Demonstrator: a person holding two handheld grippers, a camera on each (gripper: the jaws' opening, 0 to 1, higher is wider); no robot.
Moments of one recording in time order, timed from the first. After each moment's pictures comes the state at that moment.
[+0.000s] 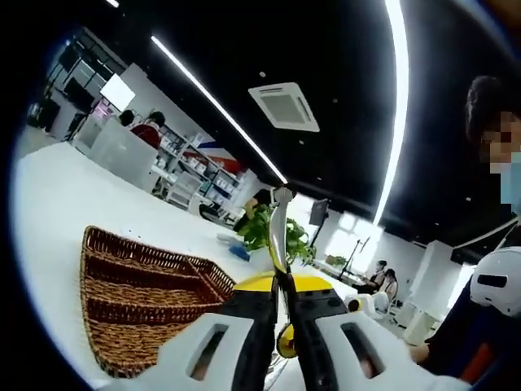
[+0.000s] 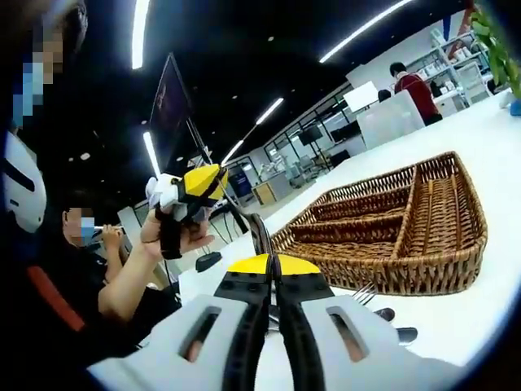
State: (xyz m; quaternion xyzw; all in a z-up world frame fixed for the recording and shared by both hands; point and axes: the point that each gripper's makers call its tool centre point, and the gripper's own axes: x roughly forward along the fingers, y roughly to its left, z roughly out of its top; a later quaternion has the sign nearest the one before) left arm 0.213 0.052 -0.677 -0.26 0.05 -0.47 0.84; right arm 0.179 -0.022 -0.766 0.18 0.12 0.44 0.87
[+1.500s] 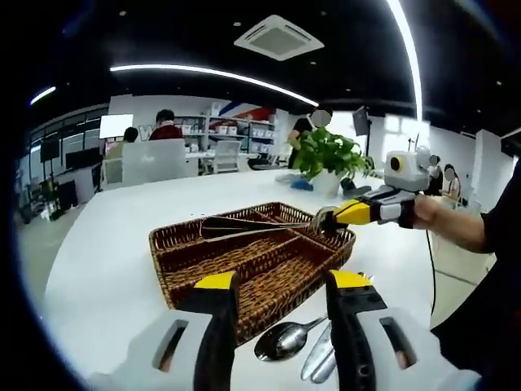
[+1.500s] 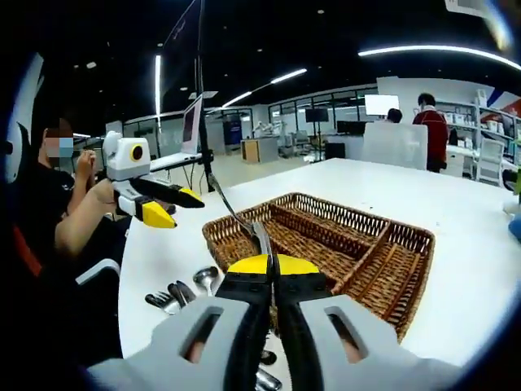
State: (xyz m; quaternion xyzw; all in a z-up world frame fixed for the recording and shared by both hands) left arm 0.222 0.085 -0.752 0.01 0.15 -0.38 0.91; right arm 0.262 -0.054 -0.749 -0.04 0.13 0.44 0.89
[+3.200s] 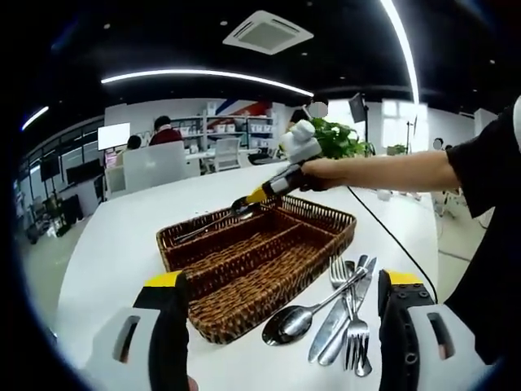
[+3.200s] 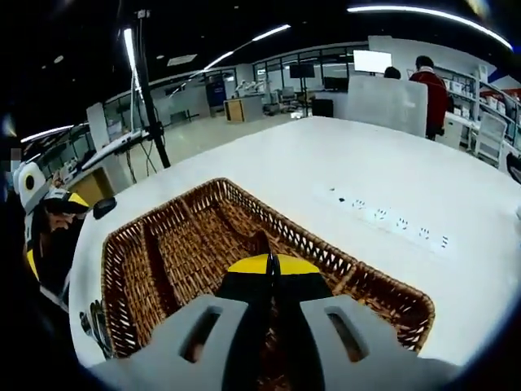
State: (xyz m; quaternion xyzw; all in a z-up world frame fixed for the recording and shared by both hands) left arm 0.210 0.098 -0.759 0.05 0.15 -0.38 0.91; right arm 0.445 -0.036 -0.803 -0.06 0.26 0.41 0.87
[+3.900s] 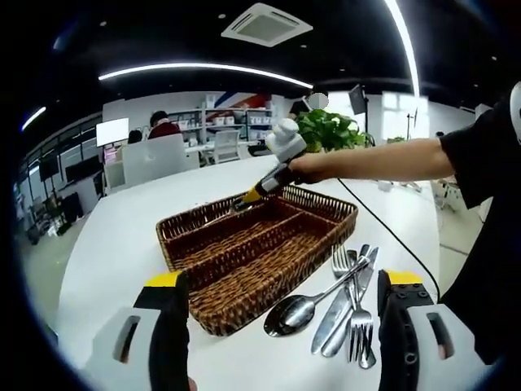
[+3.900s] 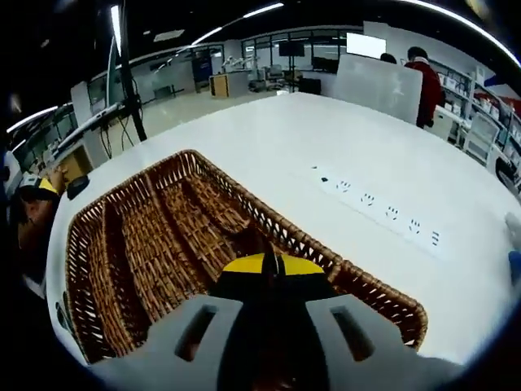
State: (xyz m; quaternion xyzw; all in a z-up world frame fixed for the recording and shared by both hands) left arm 0.211 0.102 -0.772 0.06 0.17 -0.37 0.91; right arm 0.465 -0.042 -0.835 -0.17 0.30 0.35 0.87
